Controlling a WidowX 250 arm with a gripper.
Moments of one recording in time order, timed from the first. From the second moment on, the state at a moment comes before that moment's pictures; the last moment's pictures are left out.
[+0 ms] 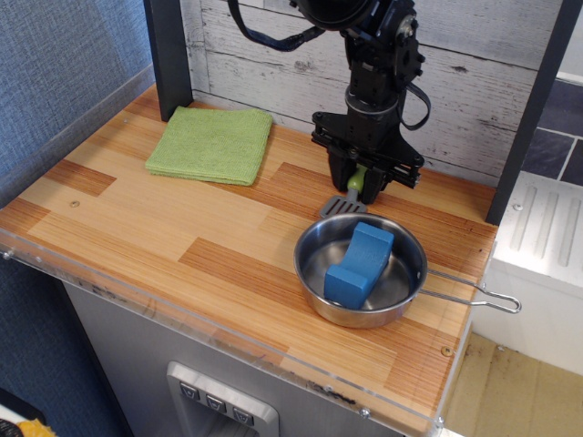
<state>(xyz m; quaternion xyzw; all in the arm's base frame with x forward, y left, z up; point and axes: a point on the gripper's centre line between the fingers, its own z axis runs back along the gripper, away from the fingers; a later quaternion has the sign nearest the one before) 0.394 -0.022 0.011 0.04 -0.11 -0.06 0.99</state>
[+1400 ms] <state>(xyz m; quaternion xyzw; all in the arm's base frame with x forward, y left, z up) 0.300 0.012 0.120 0.10 -0.19 0.35 0.91</state>
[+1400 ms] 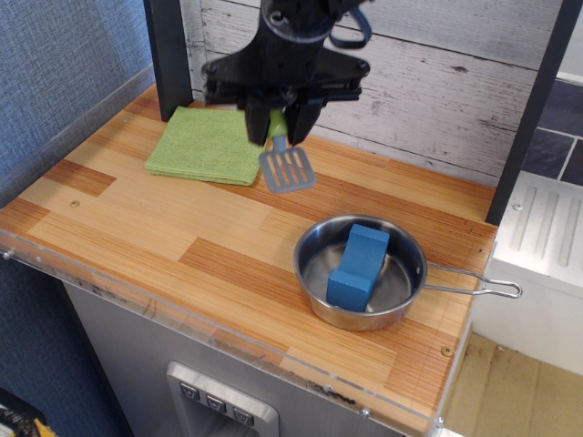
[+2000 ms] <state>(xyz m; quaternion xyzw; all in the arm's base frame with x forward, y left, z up) 0.253 0.037 0.091 0.10 -0.17 0.58 0.79</state>
